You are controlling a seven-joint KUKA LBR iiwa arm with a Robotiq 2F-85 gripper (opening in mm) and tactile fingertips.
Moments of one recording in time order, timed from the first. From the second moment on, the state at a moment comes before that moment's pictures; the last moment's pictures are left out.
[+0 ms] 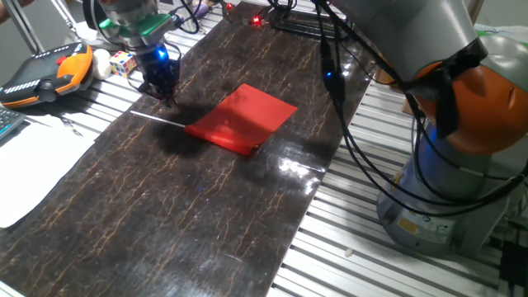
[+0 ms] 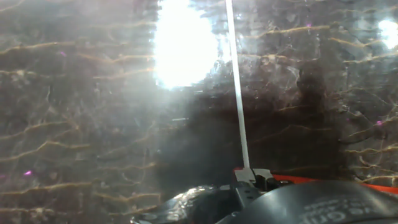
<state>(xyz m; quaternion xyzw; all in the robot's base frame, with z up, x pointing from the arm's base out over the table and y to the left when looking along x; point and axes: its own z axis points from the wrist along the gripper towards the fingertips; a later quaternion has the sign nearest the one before) 0.658 0.023 0.115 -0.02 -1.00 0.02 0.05</state>
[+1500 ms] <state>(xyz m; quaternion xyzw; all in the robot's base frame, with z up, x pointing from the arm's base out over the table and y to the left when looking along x) 0.694 0.016 0.042 0.03 -1.00 0.05 0.02</state>
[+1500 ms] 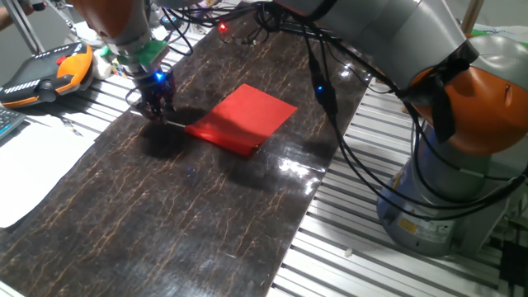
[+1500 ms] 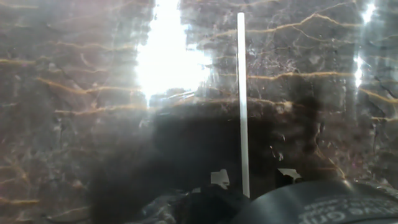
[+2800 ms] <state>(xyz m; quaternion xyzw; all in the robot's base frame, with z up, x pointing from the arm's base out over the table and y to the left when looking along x) 0.699 0.014 0.023 0.05 -1.00 0.03 0.03</state>
